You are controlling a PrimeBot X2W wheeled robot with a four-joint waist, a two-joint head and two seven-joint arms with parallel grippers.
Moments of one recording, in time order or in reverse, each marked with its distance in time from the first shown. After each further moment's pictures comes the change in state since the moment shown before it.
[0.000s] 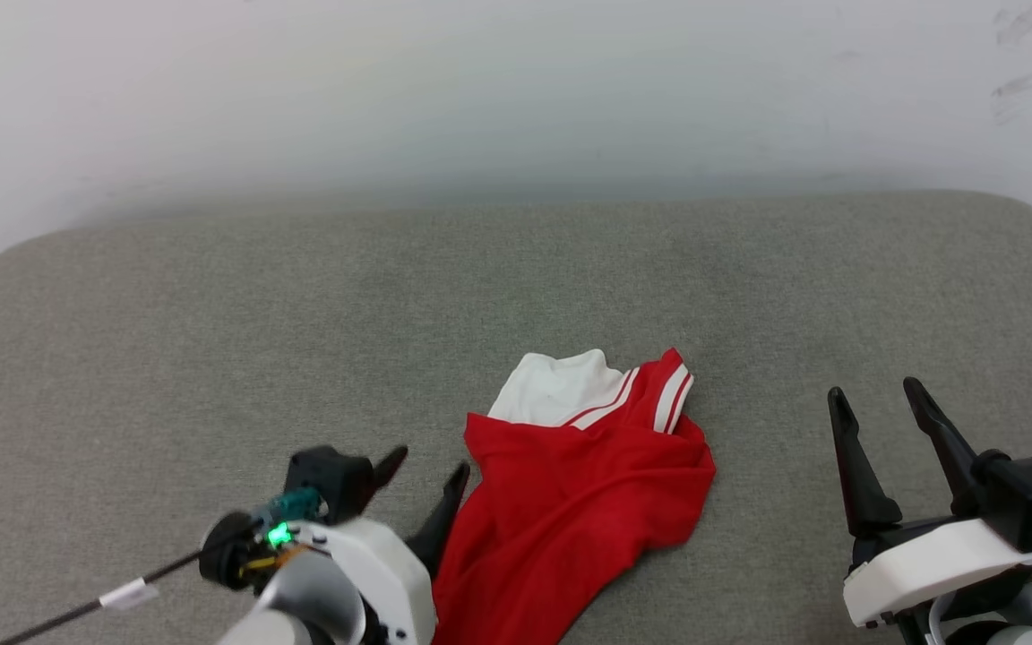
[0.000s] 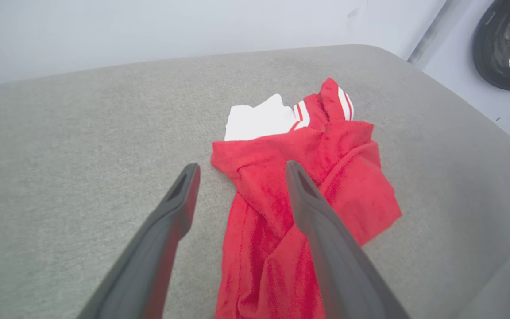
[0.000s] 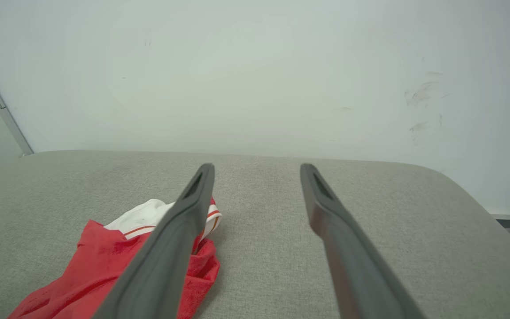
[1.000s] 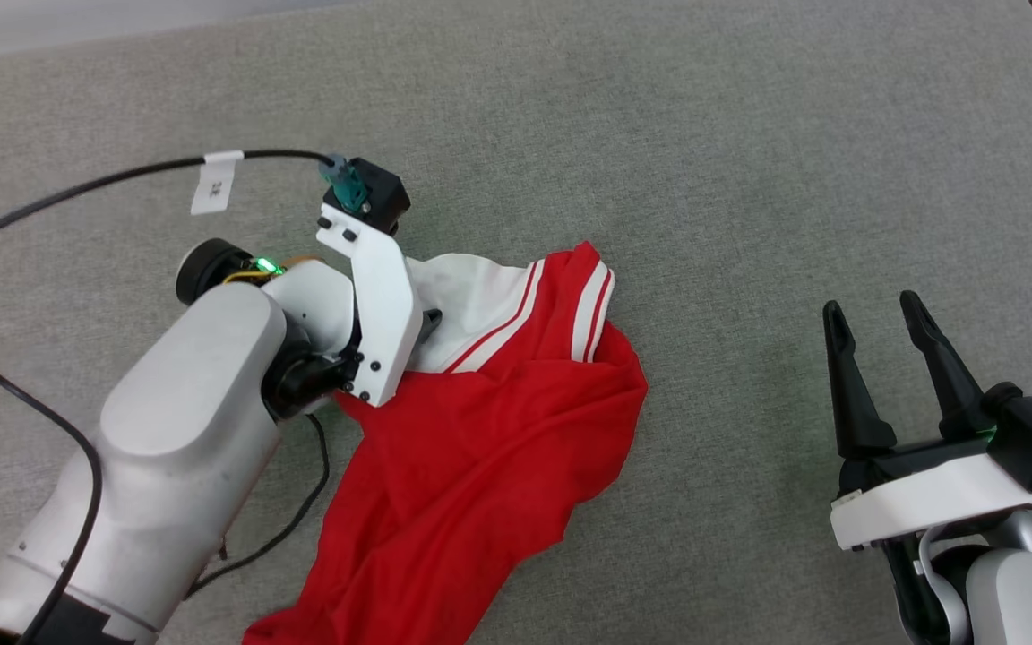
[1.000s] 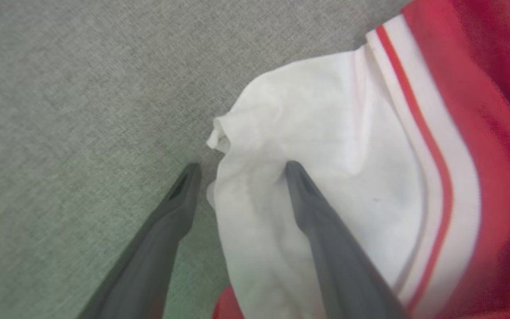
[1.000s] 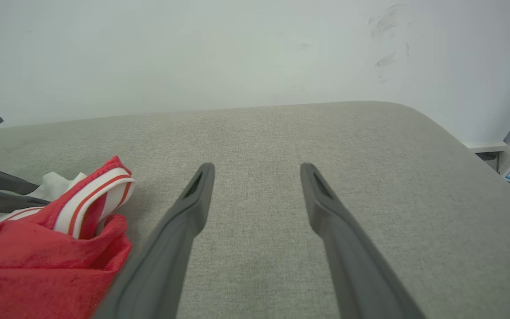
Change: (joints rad) left arm -0.730 0.007 -0.151 0.507 -0.147 -0.220 0.512; right arm -0.150 0.000 0.022 0.069 0.056 0.000 -0.106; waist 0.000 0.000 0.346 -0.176
